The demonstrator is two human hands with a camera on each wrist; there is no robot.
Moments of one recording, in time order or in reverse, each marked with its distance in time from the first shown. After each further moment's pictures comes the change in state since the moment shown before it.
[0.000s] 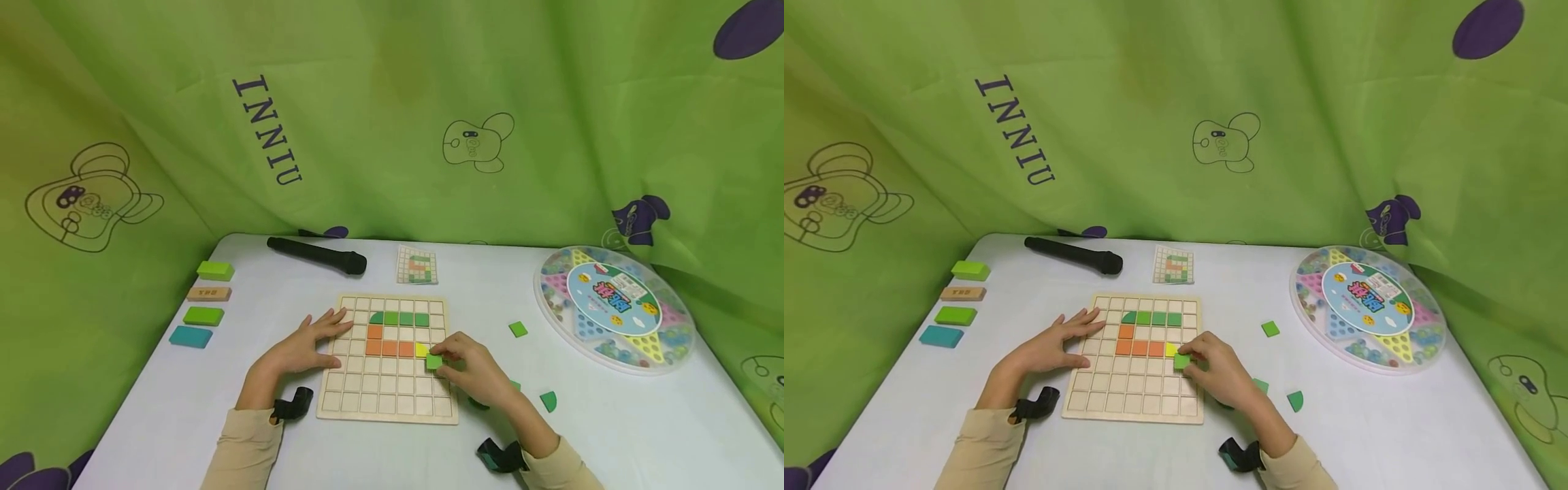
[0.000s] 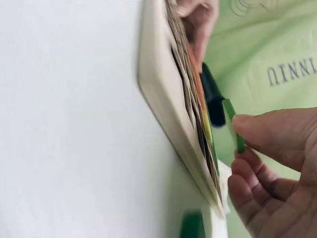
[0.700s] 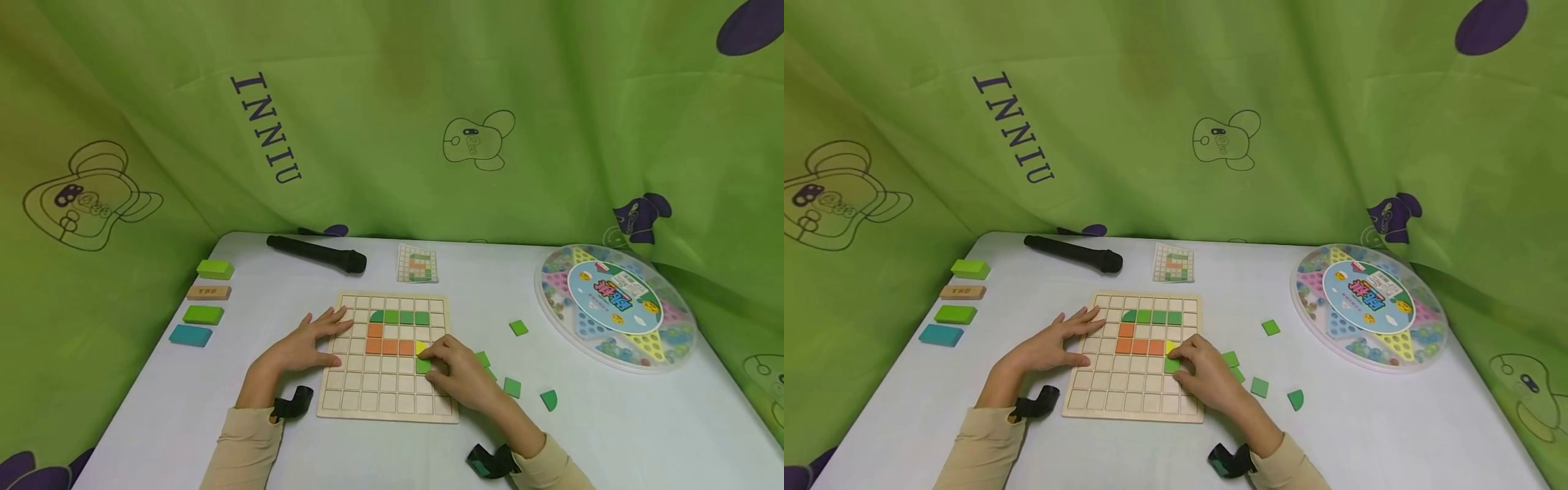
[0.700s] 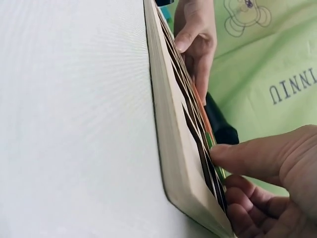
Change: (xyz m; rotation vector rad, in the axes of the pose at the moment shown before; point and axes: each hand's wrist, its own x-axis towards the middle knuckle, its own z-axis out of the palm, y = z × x) left_hand 0.002 -0.001 -0.001 -0.024 -0.009 0.006; right_hand 0.005 -0.002 0.021 -0.072 0.014 -0.030
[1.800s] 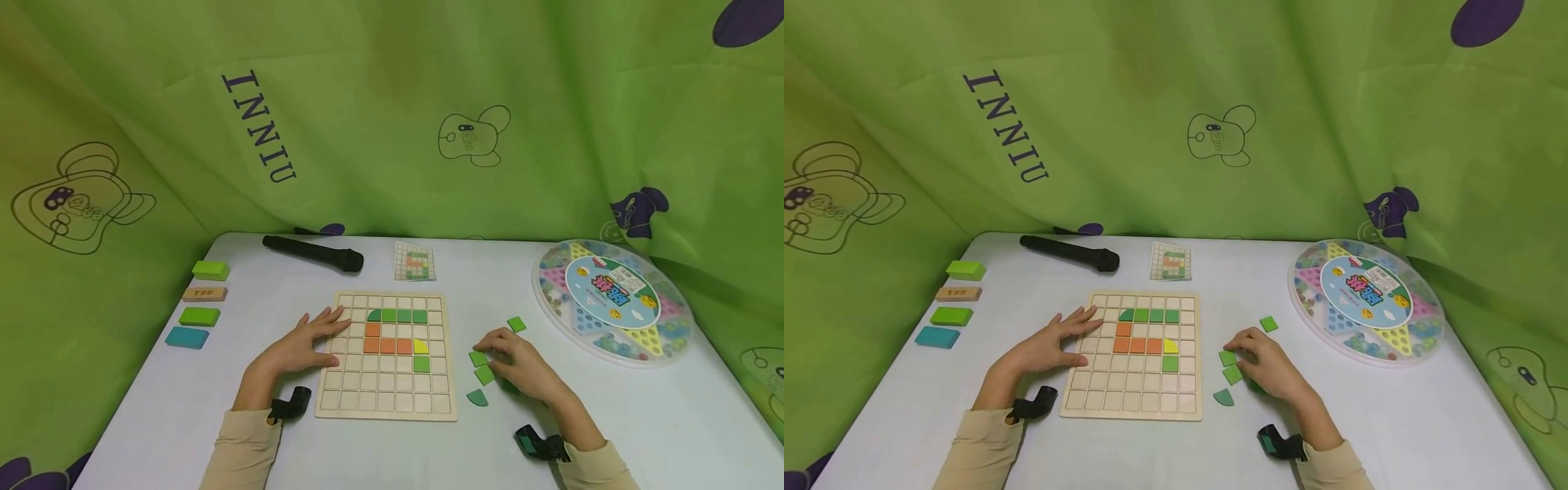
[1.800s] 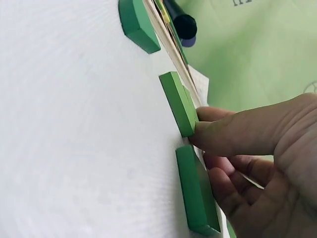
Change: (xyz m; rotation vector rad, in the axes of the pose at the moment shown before) left_hand 0.000 0.001 -0.001 0.008 0.001 0.003; right_hand -0.035 0.064 -0.063 -0.016 -0.002 0.090
